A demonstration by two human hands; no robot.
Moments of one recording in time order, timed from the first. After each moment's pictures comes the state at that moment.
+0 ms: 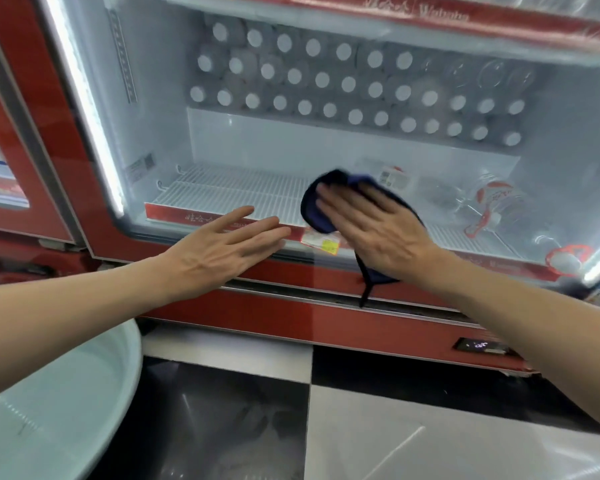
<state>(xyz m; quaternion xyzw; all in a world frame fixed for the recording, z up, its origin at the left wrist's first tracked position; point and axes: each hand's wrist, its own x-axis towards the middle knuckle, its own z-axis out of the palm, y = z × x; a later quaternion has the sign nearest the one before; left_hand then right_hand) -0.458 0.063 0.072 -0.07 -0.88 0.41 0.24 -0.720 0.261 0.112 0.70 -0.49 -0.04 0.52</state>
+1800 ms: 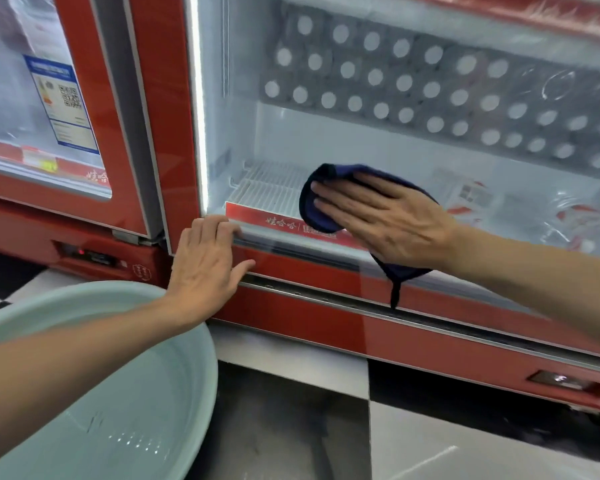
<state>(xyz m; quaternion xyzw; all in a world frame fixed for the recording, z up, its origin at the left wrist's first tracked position) -0.372 -0.006 0.011 0.31 -0.86 0.07 0.39 -0.637 0.164 0.135 0.65 -0.38 -0.26 0.61</state>
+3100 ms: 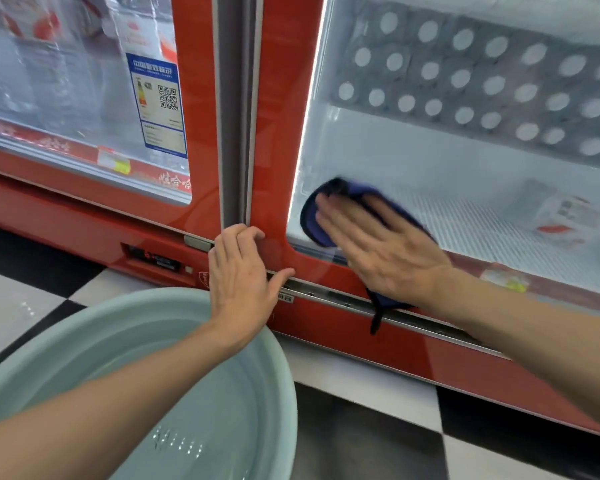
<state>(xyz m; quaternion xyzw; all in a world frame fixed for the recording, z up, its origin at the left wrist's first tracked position) -0.332 -0.039 -0.009 0.42 -0.80 -0.04 0.43 -0.538 0.066 0.082 0.71 -0.46 -0.07 0.53</state>
